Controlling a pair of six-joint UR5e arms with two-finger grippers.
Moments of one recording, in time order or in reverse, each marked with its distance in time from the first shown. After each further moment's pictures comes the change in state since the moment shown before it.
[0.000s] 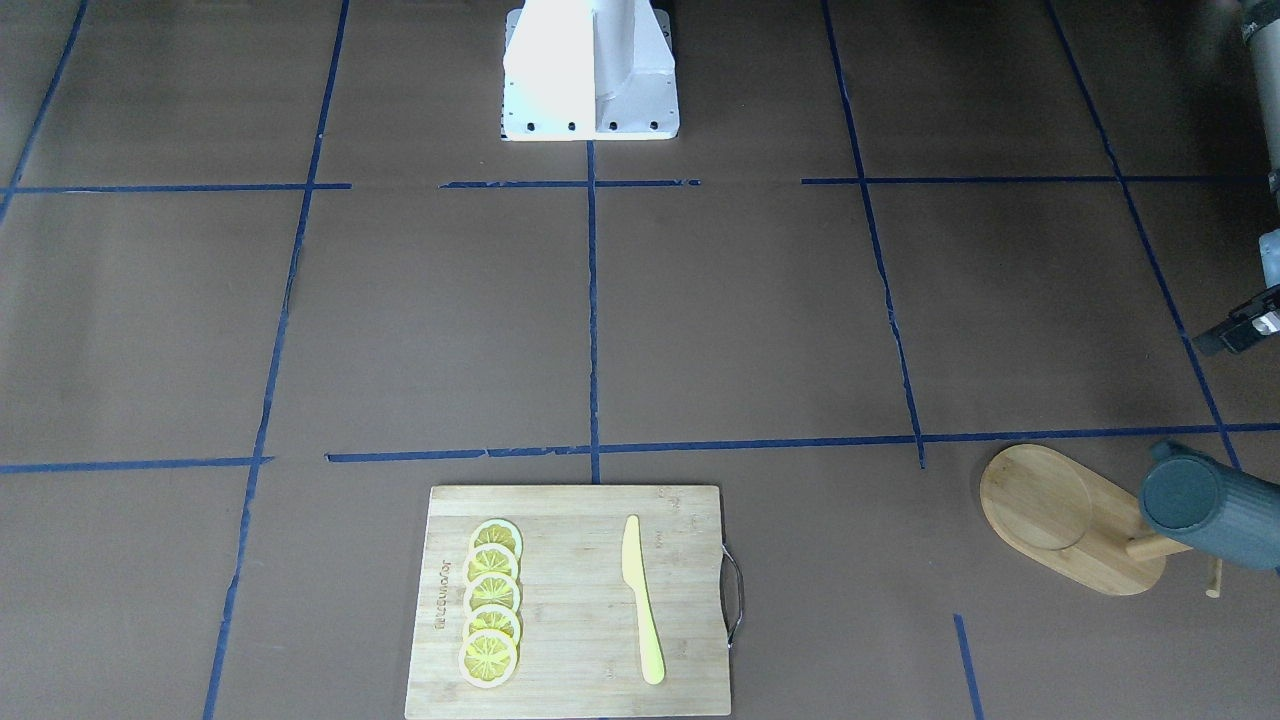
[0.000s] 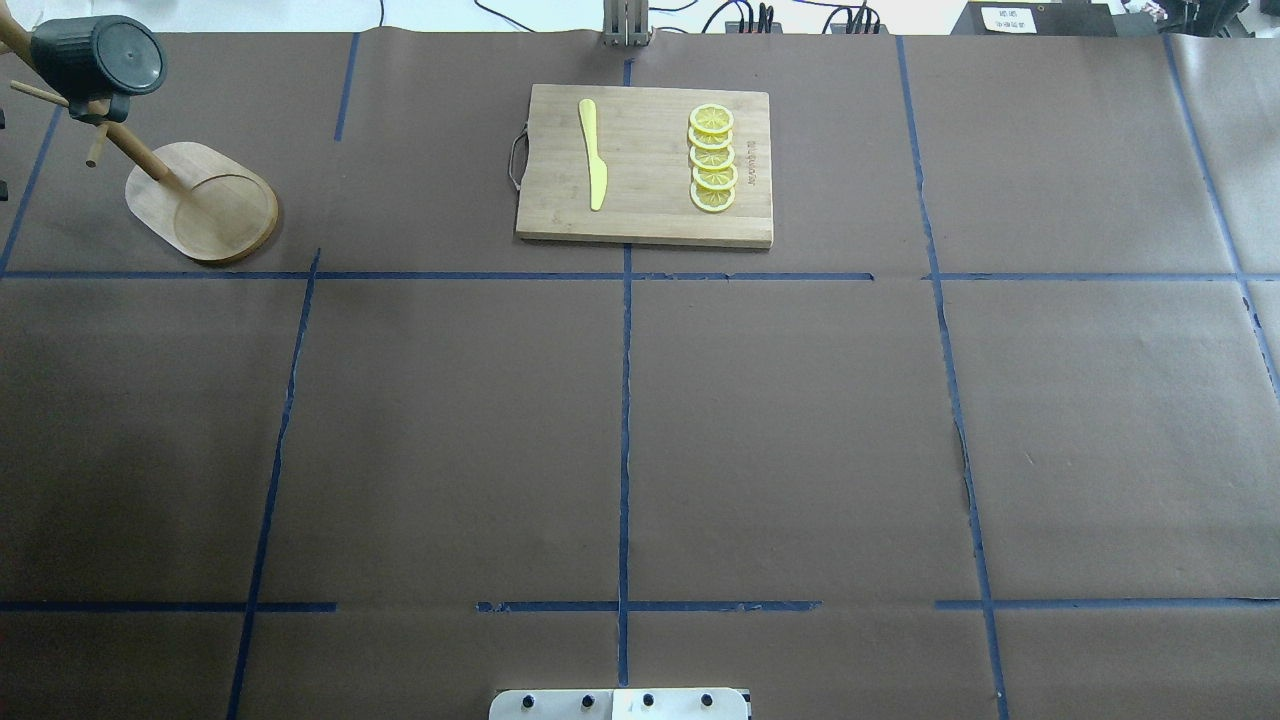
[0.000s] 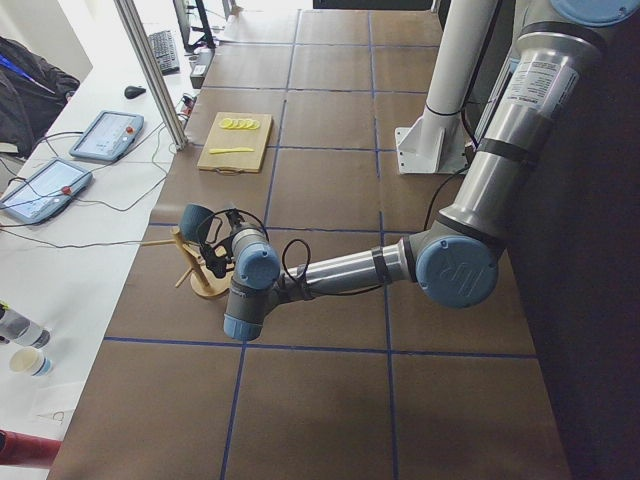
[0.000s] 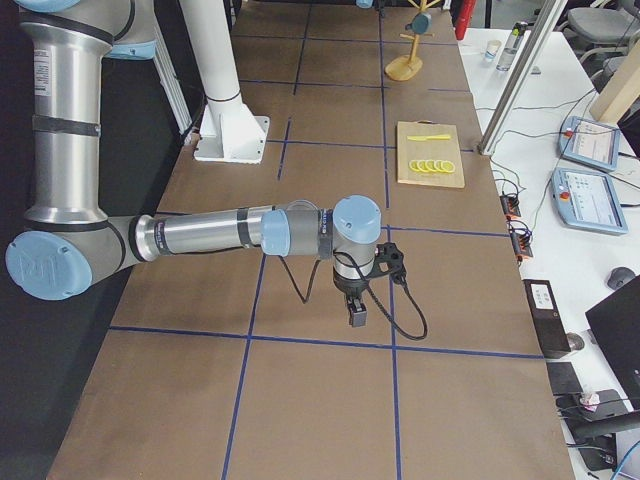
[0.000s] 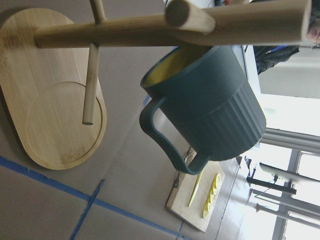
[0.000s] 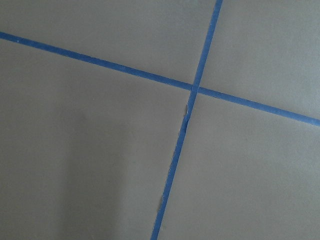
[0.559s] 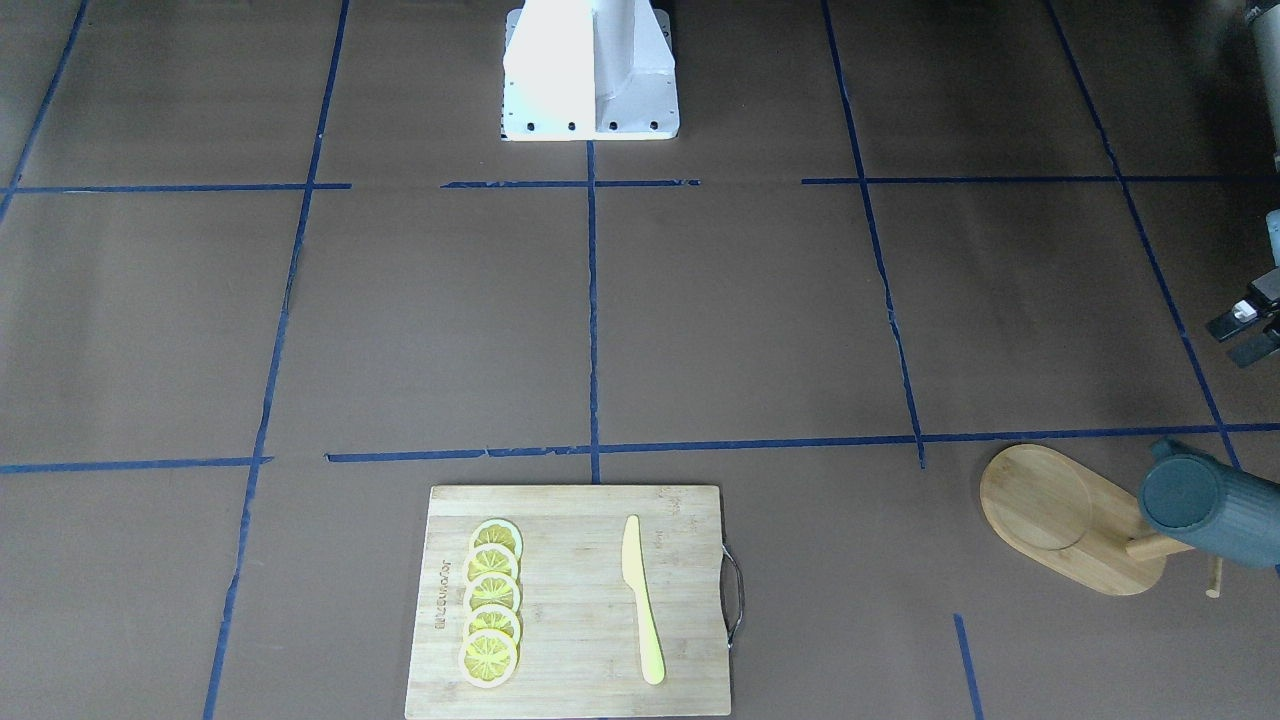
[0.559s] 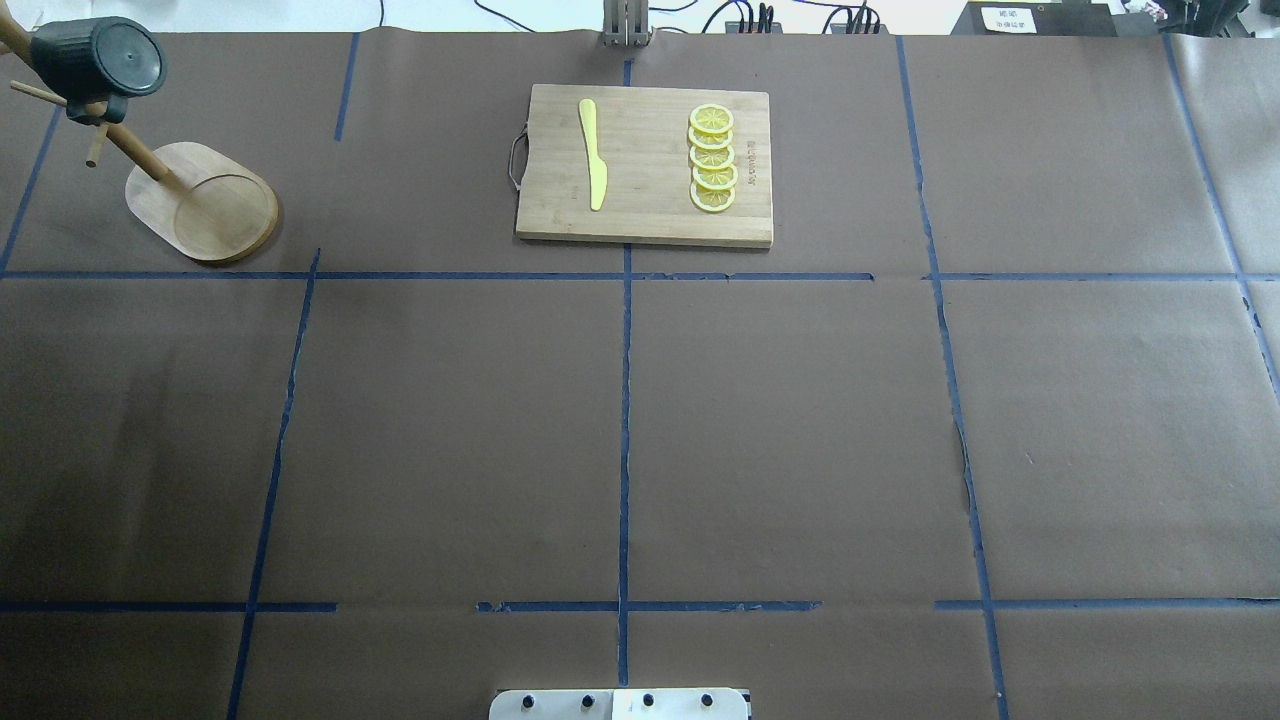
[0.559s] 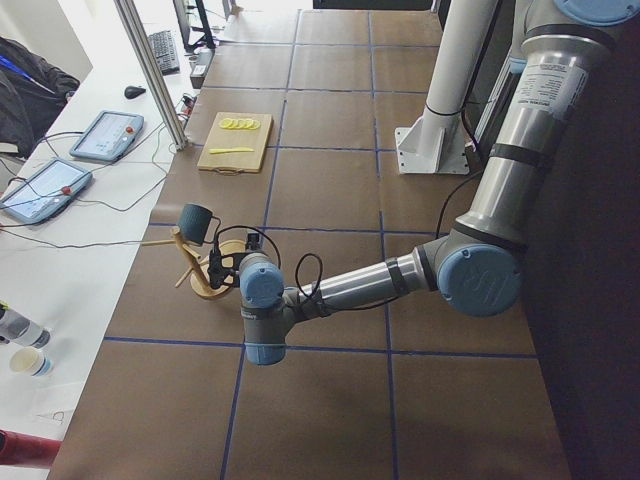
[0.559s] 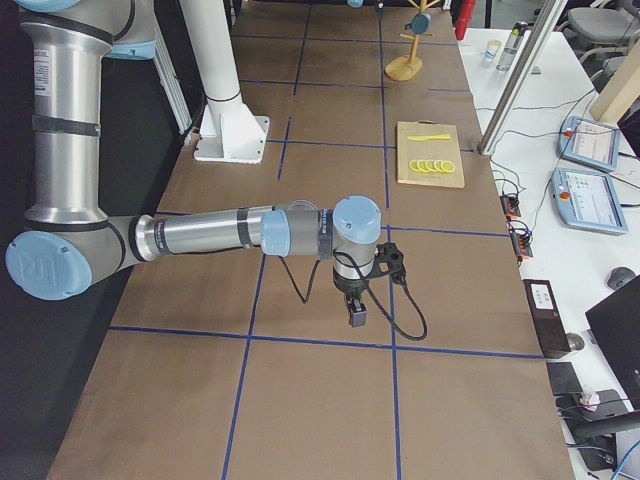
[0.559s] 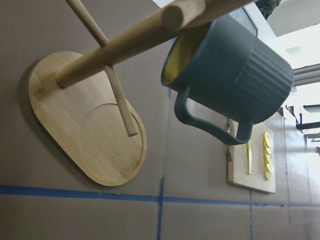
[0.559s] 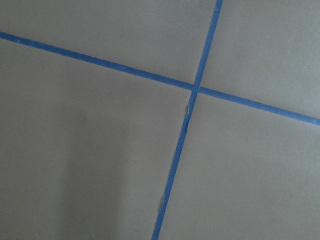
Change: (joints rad) left arm -0.018 0.083 0.002 0.275 -0.035 0.739; right arm 0.000 0.000 -0.001 0.000 0.003 0.000
